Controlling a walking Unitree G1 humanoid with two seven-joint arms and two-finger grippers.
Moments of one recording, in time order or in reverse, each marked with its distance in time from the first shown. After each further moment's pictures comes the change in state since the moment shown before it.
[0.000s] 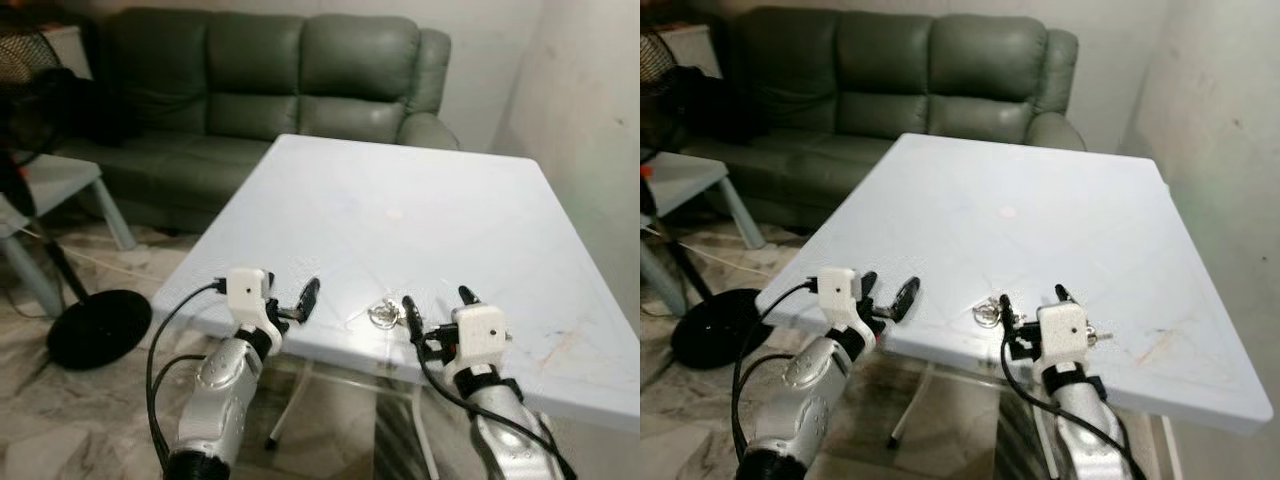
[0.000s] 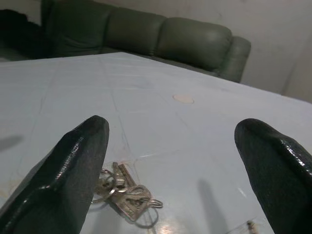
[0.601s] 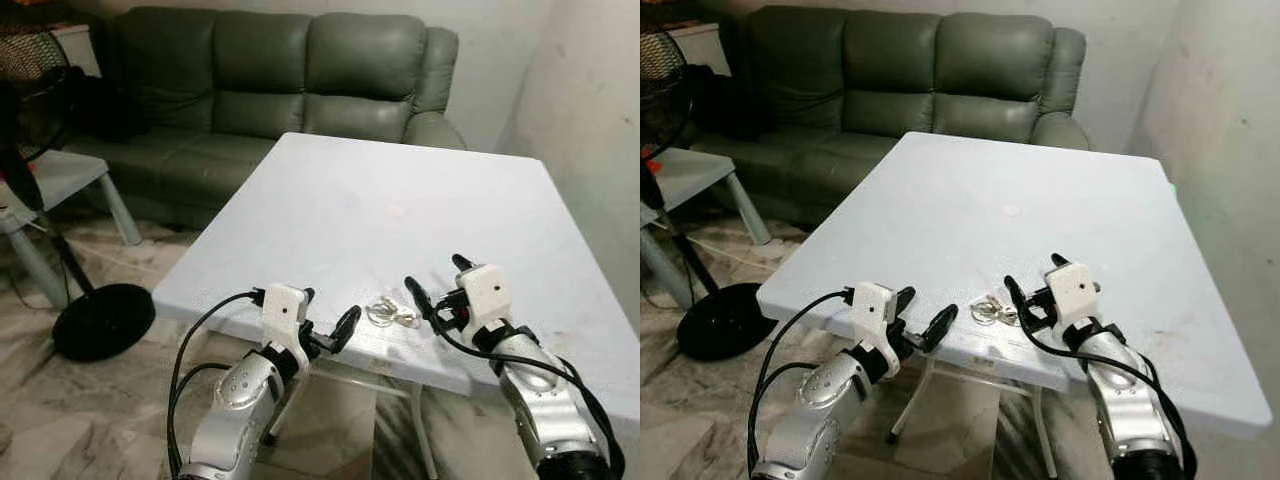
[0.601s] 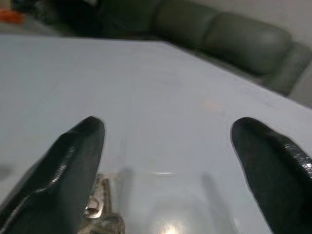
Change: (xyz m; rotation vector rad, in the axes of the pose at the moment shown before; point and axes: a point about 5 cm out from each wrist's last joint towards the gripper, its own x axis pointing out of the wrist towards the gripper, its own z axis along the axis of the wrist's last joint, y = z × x) left arm -0.011 -0.030 -0.004 0.056 0.038 -0.147; right arm 0.038 -0.032 0.003 -0.084 0.043 0.248
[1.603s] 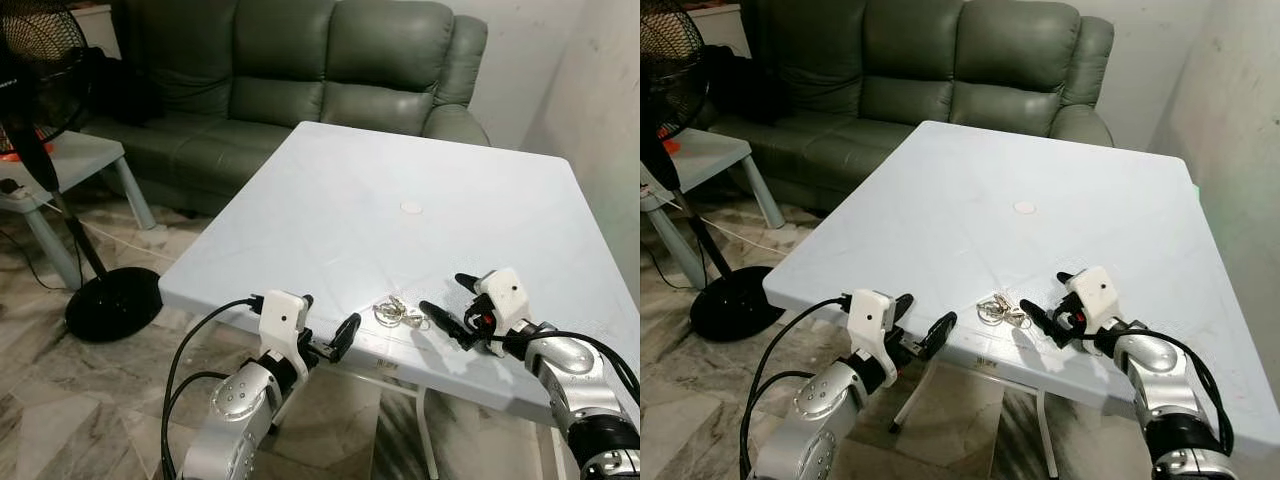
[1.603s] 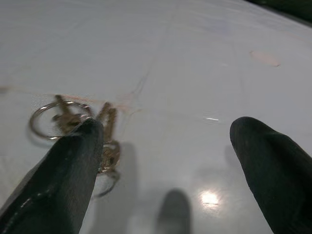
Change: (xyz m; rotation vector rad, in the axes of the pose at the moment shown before) left arm -0.007 -0.004 0.000 -0.004 0.021 0.012; right arm -0.013 -0.035 -0.027 0.056 0.132 0.216
